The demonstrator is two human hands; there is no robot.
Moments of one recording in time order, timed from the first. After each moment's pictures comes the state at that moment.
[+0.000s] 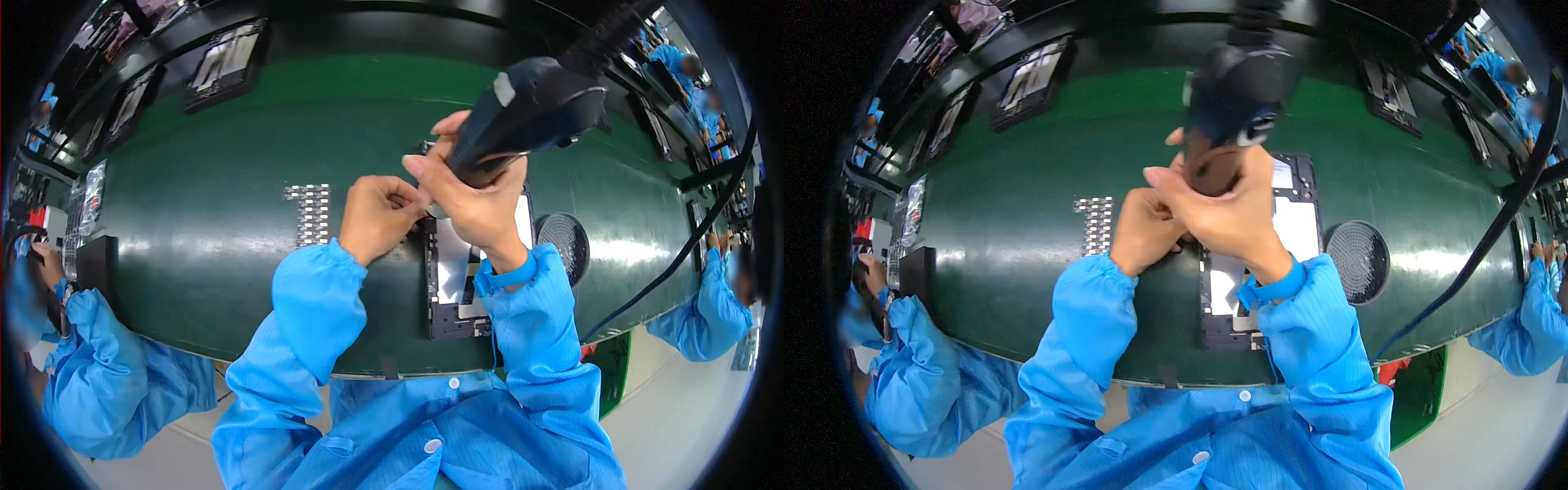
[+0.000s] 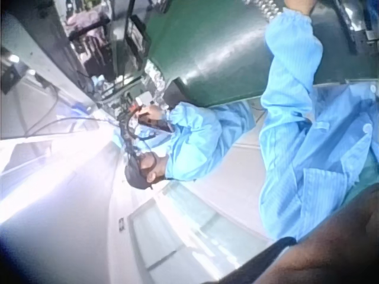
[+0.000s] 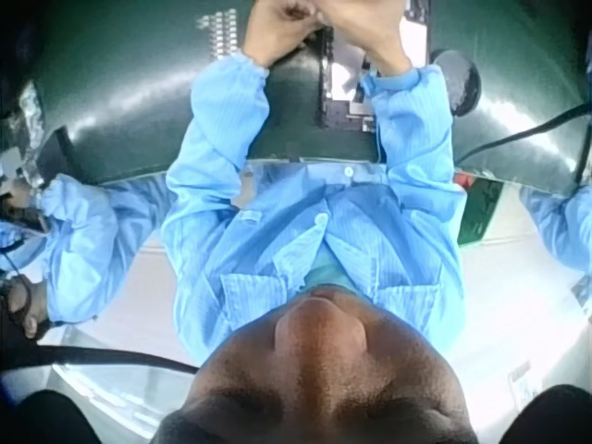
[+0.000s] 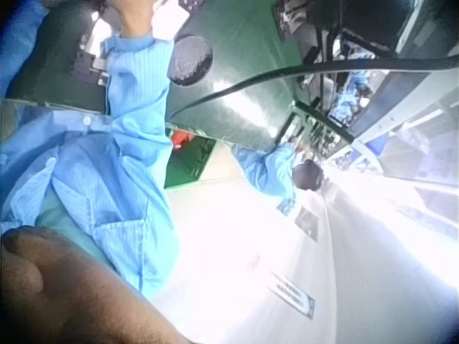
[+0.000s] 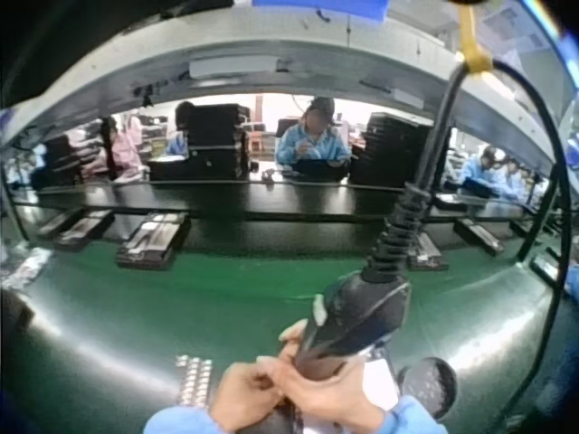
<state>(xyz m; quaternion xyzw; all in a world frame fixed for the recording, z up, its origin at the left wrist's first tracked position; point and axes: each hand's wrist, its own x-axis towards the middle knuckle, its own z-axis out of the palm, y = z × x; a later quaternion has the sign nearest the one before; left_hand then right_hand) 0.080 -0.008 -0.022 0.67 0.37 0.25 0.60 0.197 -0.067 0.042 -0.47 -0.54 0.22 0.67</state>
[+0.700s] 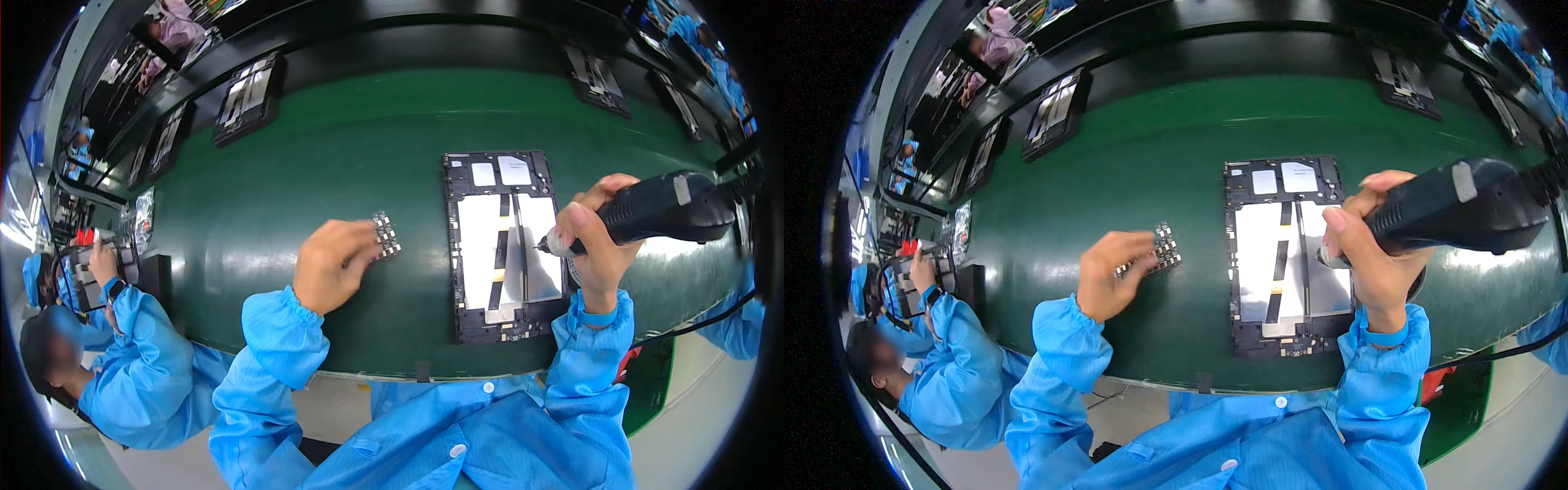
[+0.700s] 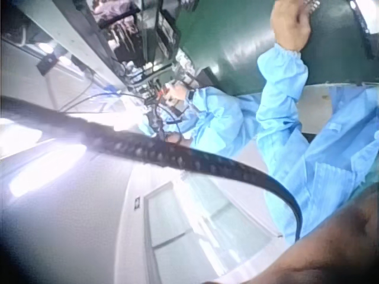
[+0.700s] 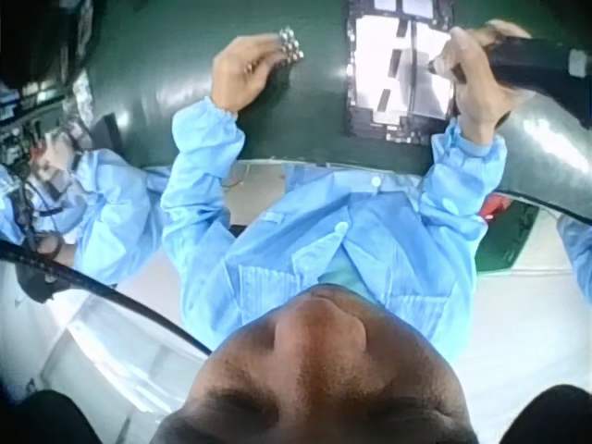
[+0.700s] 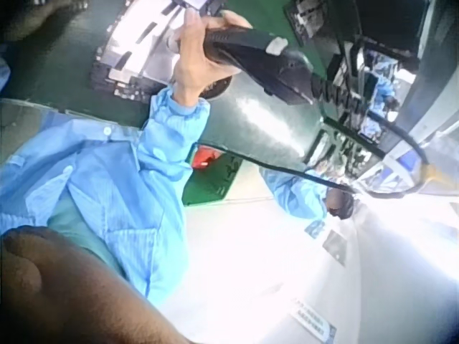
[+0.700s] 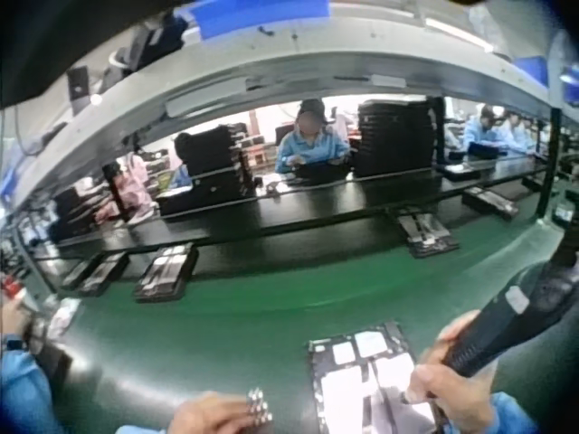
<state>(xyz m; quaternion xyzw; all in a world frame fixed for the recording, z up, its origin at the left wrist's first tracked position) -0.015 -0.002 -0.002 0.94 0.14 0.25 0.18 0.253 -0.156 0.050 -0.43 -0.42 0.16 0.78</state>
